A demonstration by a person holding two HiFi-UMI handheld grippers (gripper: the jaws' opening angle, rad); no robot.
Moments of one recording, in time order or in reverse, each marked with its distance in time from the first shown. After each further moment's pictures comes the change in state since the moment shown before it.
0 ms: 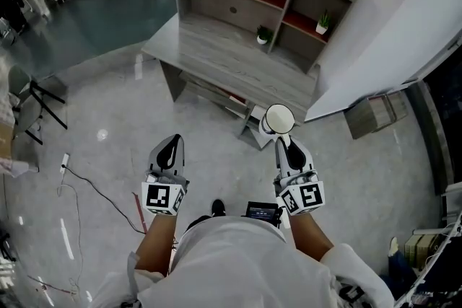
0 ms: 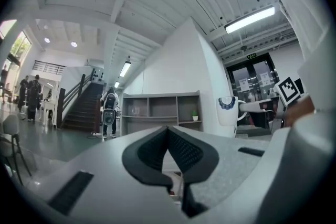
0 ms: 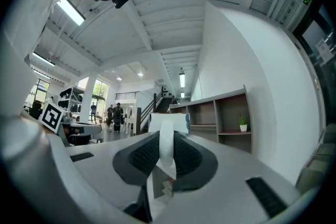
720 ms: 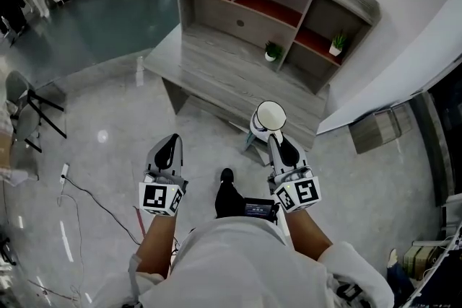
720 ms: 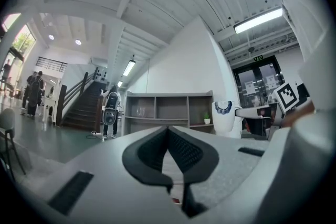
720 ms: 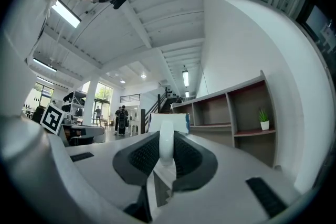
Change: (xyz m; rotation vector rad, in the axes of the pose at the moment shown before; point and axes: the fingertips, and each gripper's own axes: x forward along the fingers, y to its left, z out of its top) left arm 0.096 0.073 -0.003 -0.029 -0.021 0.012; right arm 0.136 -0.016 -0.014 0.026 -0.009 0.058
